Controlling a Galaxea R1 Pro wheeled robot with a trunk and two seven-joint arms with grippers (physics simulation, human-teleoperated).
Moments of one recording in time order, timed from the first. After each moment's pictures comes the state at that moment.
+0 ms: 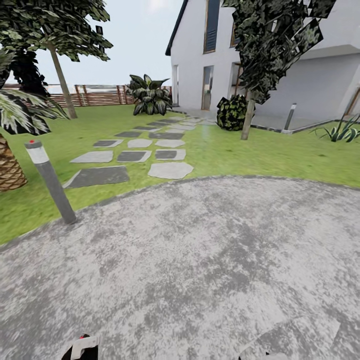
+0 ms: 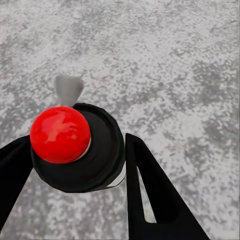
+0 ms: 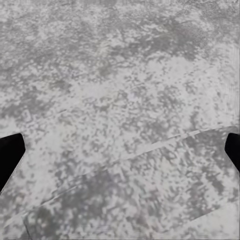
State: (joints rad) left arm -0.22 0.10 0.06 -0.43 0.11 -0.40 0.02; right arm -0.08 -0.07 0.06 -0.59 0.00 -0.35 0.04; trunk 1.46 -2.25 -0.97
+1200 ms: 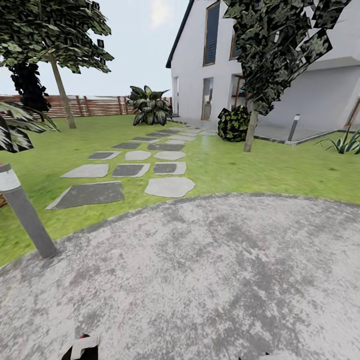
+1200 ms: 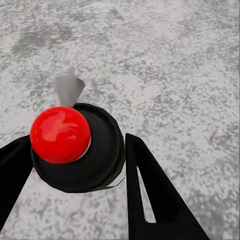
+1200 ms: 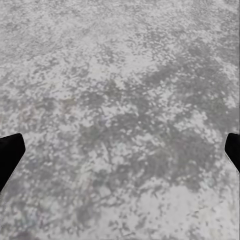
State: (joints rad) left arm -0.22 0.10 0.06 -0.43 0.11 -0.40 0.02; right arm -0.08 -0.07 0.06 -0.59 0.00 -0.35 0.04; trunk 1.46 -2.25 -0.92
